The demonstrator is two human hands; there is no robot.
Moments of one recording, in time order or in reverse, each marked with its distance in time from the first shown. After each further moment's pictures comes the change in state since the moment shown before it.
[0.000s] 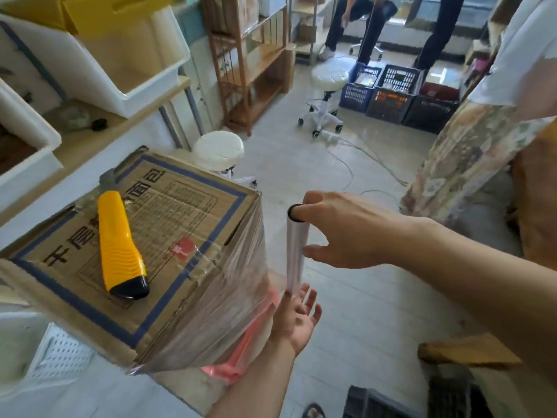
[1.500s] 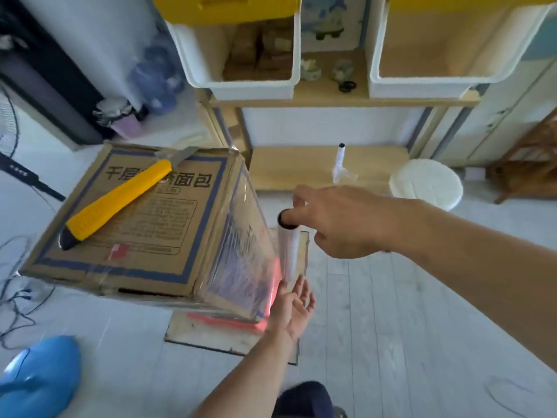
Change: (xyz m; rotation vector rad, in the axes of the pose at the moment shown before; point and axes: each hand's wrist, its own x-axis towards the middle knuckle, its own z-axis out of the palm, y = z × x) left_hand 0.147 0.114 0.130 -1.097 0.352 0.792; right_hand 0.305 0.082 -0.066 -0.381 -0.400 -1.213
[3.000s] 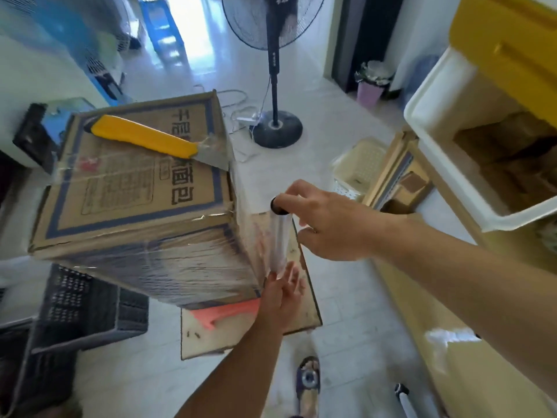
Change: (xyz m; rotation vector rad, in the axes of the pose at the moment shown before) left_hand 0.169 0.069 0.167 -0.969 0.089 0.776; right_hand 0.271 0.124 -0.073 -0.037 -0.215 -1.078
